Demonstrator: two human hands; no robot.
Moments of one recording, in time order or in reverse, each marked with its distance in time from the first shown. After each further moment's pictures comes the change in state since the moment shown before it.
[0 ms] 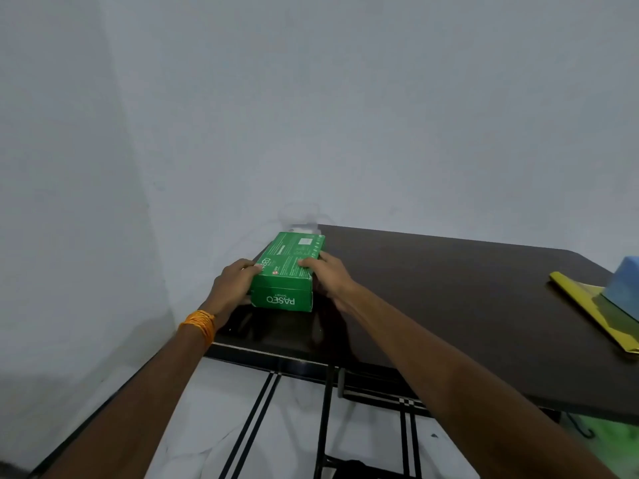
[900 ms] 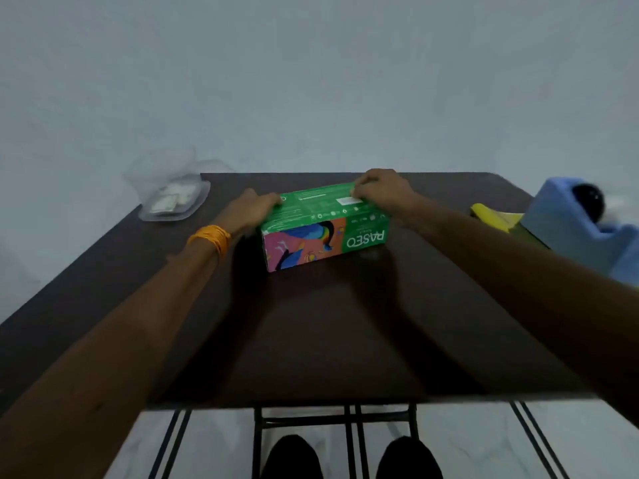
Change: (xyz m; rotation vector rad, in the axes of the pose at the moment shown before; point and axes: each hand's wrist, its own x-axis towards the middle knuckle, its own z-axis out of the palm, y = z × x) left_hand 0.121 0.075 0.253 0.470 -0.362 0.101; right_hand 0.045 0.001 -0.298 -0.540 0.421 0.027
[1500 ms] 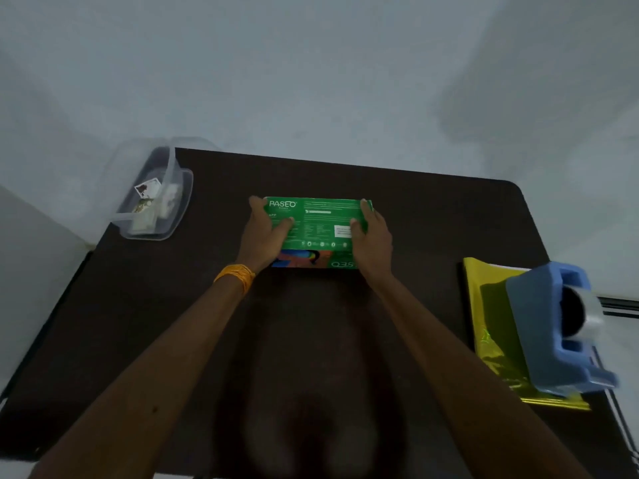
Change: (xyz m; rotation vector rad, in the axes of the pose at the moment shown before) left_hand 0.047 0.061 0.025 -0.273 -0.020 -0.191; right_hand 0.065 0.017 0.007 0.016 -0.009 0.200
